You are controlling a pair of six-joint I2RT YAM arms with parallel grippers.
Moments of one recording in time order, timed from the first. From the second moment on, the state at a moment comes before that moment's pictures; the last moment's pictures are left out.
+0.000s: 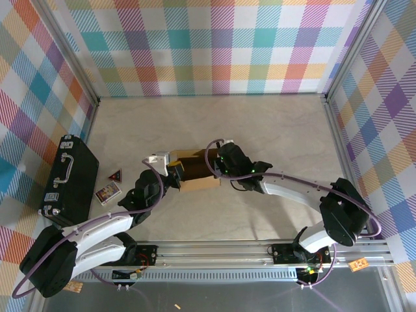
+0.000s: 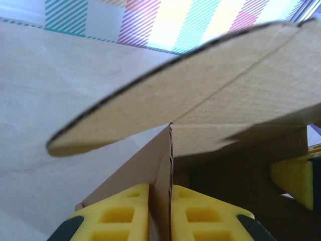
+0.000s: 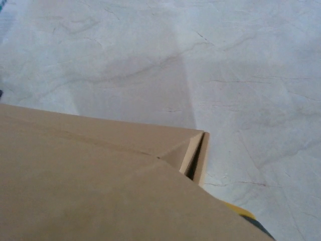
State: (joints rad) left arm -0.64 1.00 0.31 0.44 -0.17 -0.44; right arm 0.87 1.48 0.94 -0.16 0.15 0.55
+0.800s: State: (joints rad) left arm -0.66 0.93 0.30 0.34 -0.13 -0.45; right arm 0.88 1.36 0.94 -0.31 0.07 0.41
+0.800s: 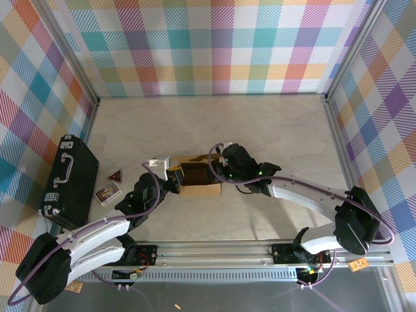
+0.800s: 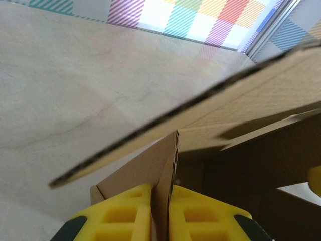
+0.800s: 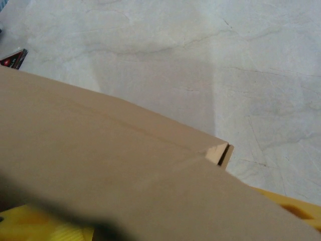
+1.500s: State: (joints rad) left arm -0.66 0.97 0.33 0.34 -0.11 -0.45; right arm 0.88 0.99 0.96 -0.52 -0.17 -0.33
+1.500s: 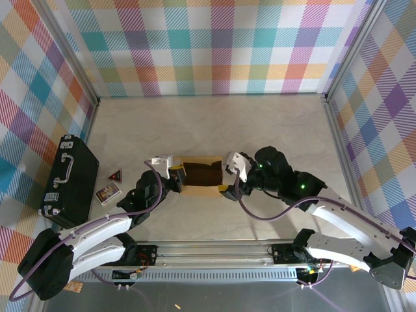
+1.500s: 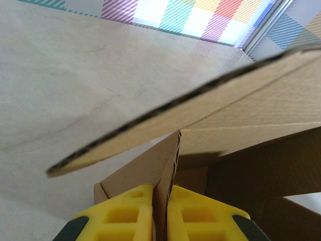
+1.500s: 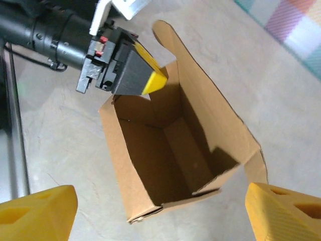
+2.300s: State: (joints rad) left arm -0.66 0.95 0.33 0.31 -0.11 -0.45; right arm 0.87 1.71 1.61 -0.85 -0.19 -0.83
